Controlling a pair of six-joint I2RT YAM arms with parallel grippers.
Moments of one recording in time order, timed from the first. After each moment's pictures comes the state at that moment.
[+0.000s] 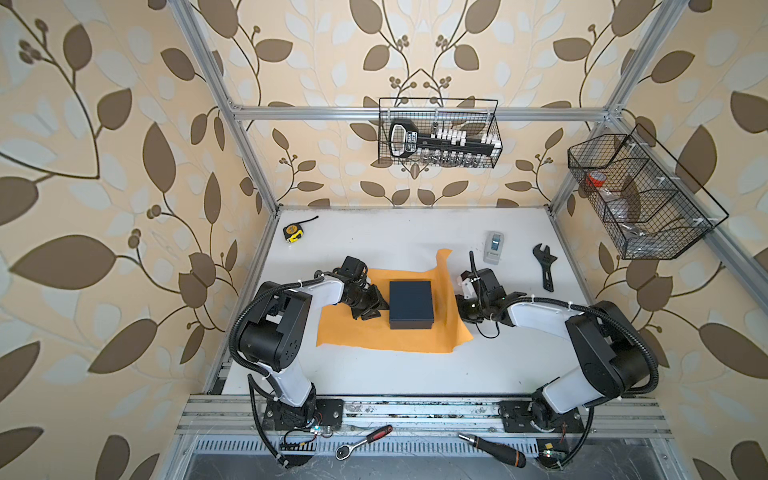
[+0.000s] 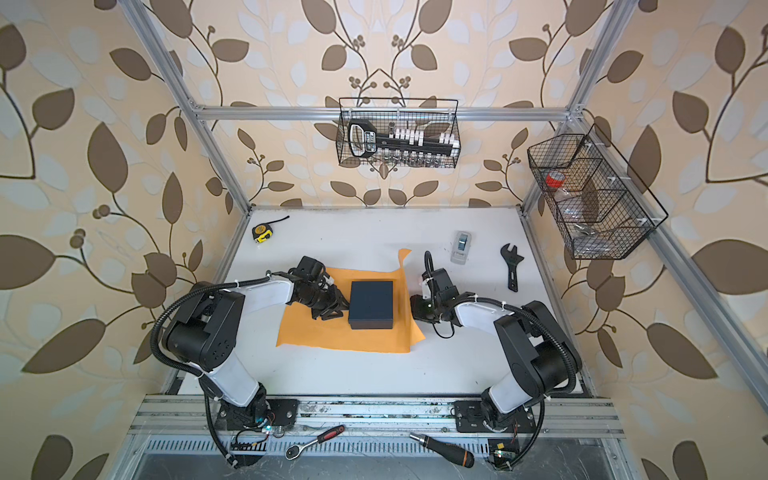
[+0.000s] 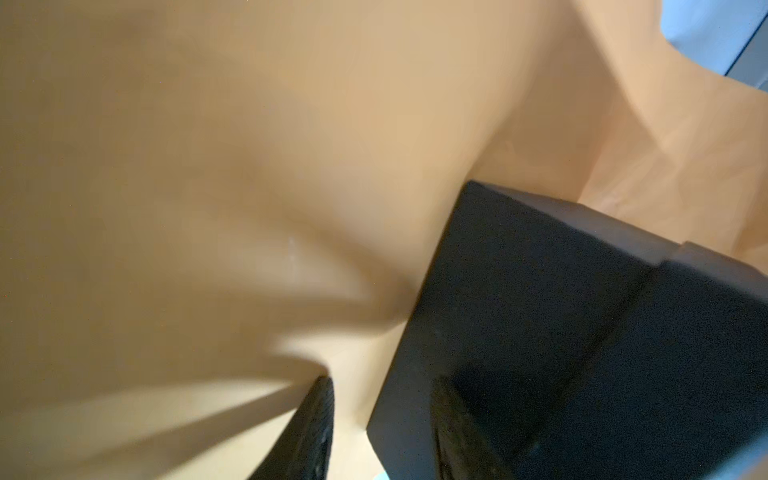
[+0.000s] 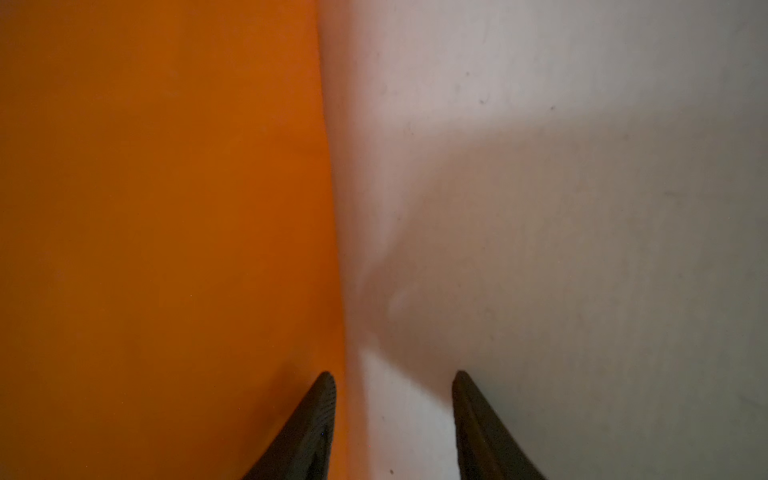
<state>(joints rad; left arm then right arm) -0.32 1.71 0.87 -0.35 0.59 -0.76 0.42 1.56 0.69 -0.11 -0.33 0.62</state>
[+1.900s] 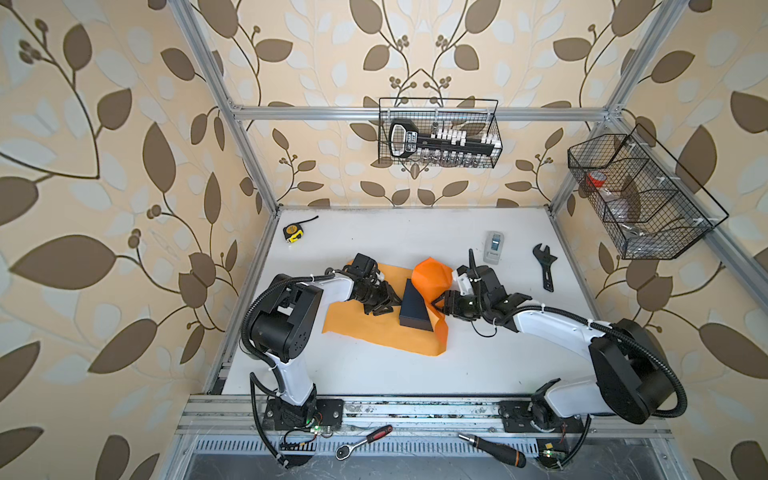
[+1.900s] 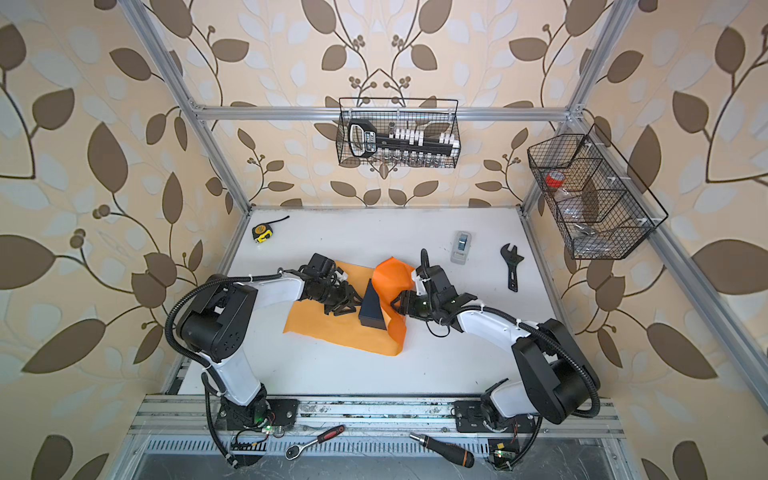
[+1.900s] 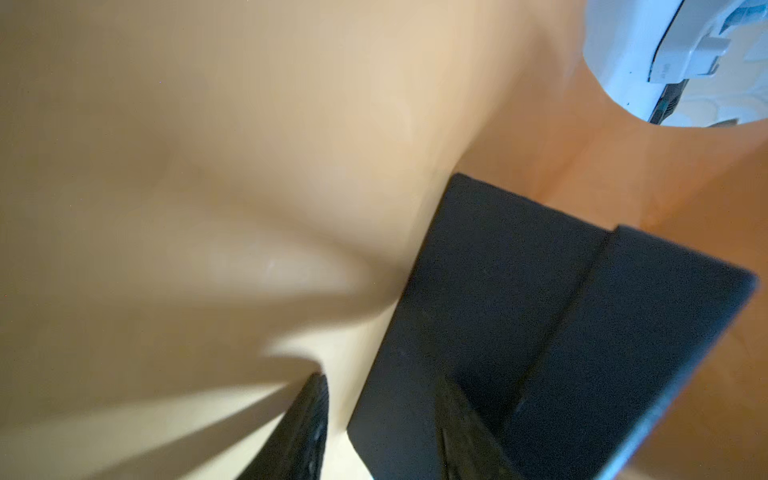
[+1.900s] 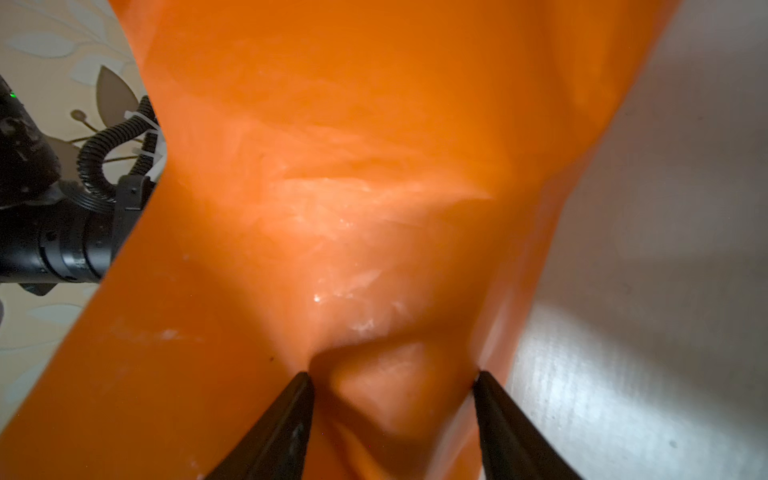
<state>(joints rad) -0.37 1.78 0.92 -0.26 0.66 -0.79 0.52 1.43 0.69 -0.10 -0.35 0.75</state>
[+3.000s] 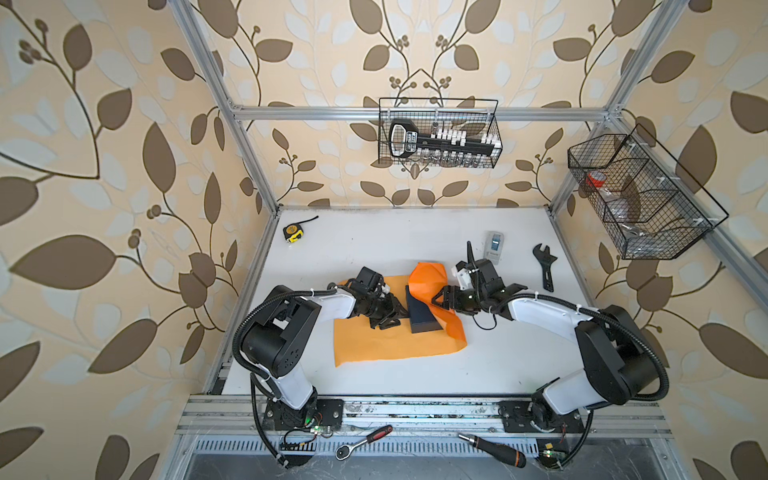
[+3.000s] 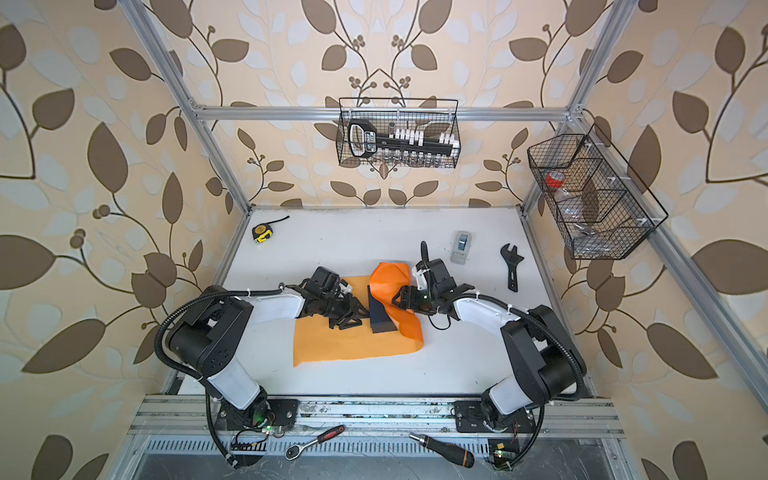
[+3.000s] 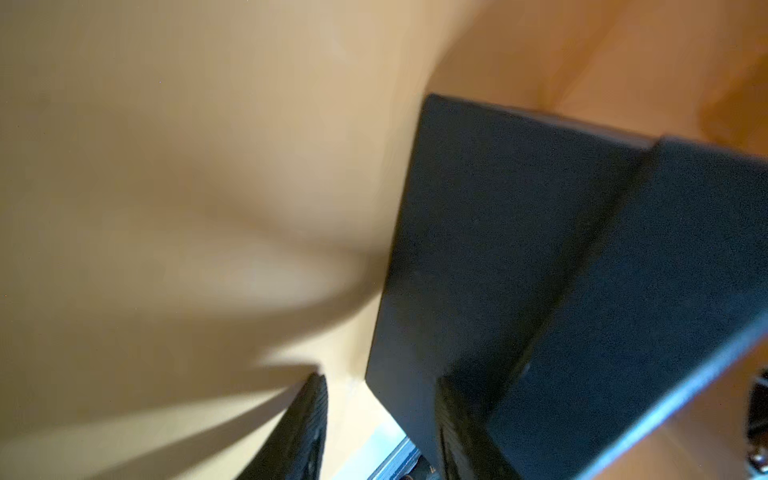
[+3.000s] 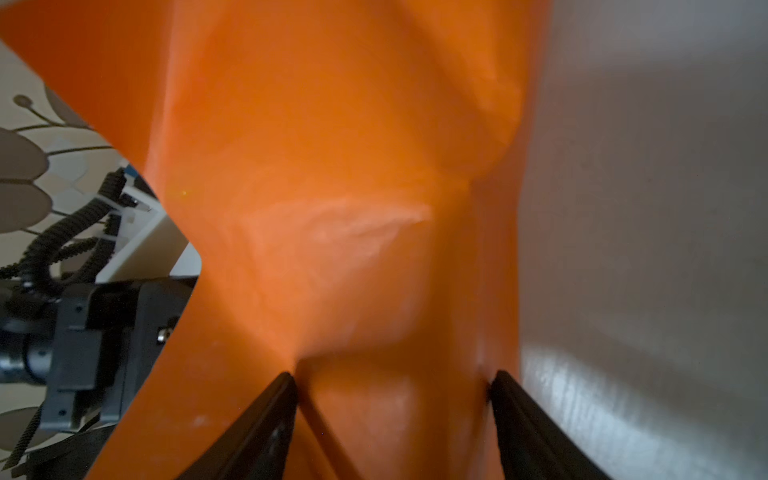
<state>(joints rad) -0.51 1.68 0.76 -0.11 0.67 -0.97 0.43 1.56 0.82 -0.20 -0.38 0.60</state>
